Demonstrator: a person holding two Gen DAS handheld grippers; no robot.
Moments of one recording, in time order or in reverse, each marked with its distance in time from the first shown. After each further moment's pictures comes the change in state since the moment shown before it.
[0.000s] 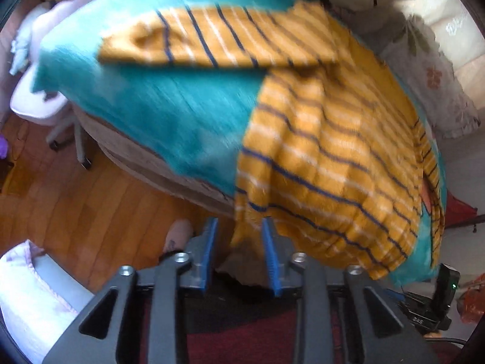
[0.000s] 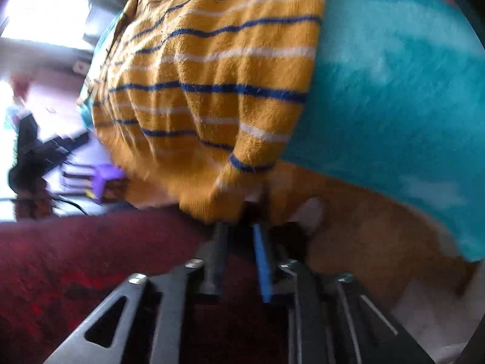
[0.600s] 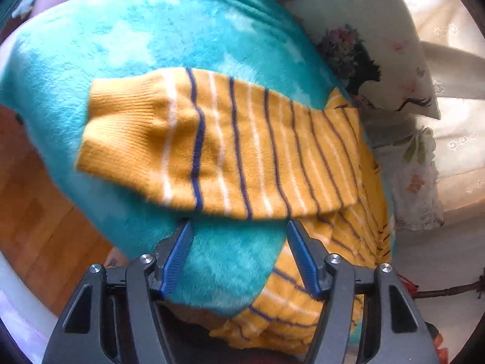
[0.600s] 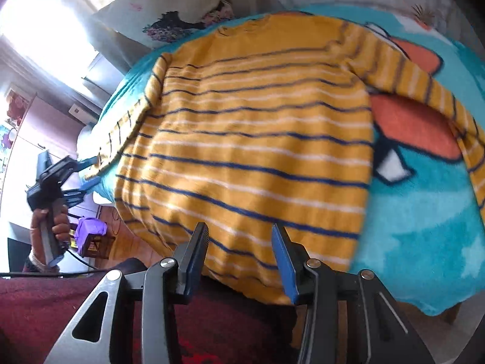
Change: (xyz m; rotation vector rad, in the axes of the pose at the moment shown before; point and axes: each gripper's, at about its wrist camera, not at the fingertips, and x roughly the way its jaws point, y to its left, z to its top) left arm 0.040 0.072 0.118 -0.270 -0.096 -0.294; right arm -0.081 0.069 0.071 0.000 -0.321 -0.095
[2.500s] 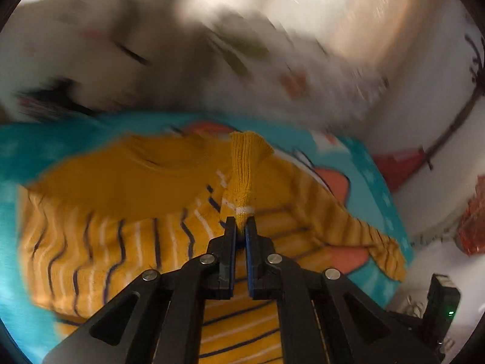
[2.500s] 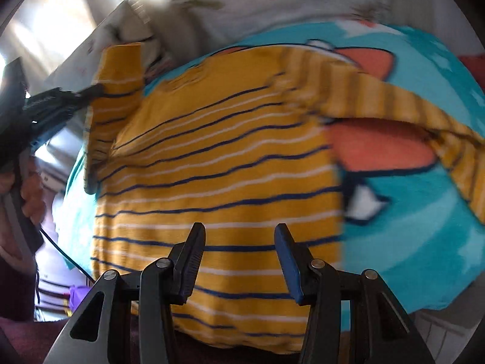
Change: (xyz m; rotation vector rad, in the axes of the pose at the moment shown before) left arm 0.132 -0.349 -0.064 0.881 0.117 -0.121; right arm 0.015 -0.042 0.032 0.254 -0.184 -0.149
